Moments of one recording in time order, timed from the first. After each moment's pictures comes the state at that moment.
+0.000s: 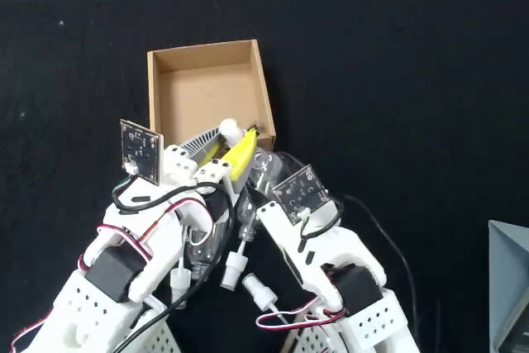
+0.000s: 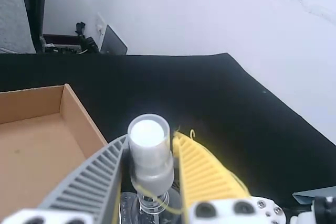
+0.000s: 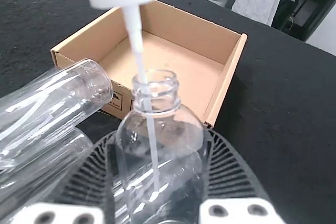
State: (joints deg) left arm 28.5 -79.3 66.5 29.3 17.7; right arm -27.3 -103.0 95.2 41.1 11.4
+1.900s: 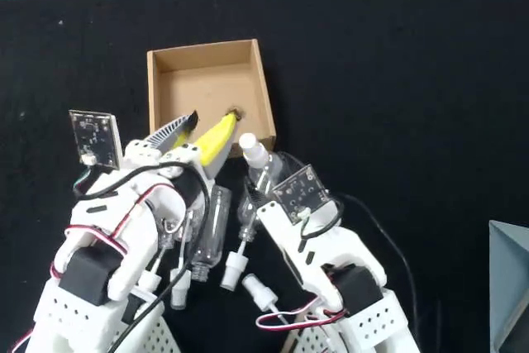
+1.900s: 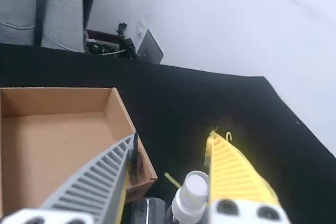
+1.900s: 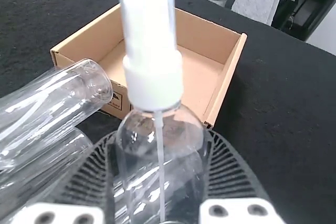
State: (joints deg) left arm 18.8 -79.3 57.5 41.0 21.6; right arm -27.3 -103.0 95.2 41.1 11.4
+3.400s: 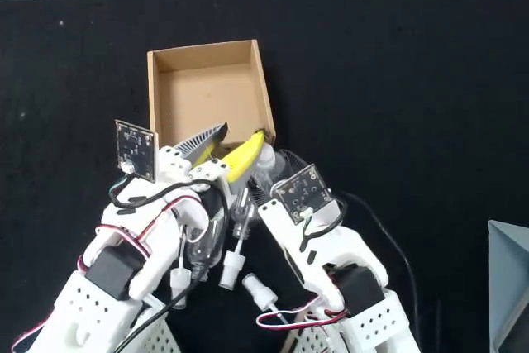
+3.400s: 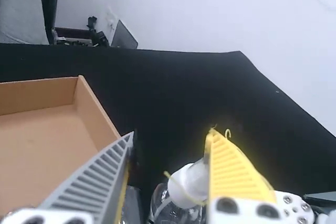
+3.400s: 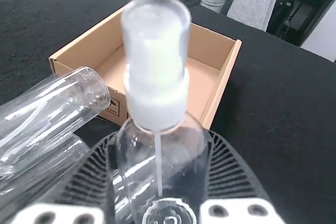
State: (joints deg) left arm 26.5 -79.8 69.3 29.1 18.1; right arm -27.0 -103.0 93.7 41.2 11.3
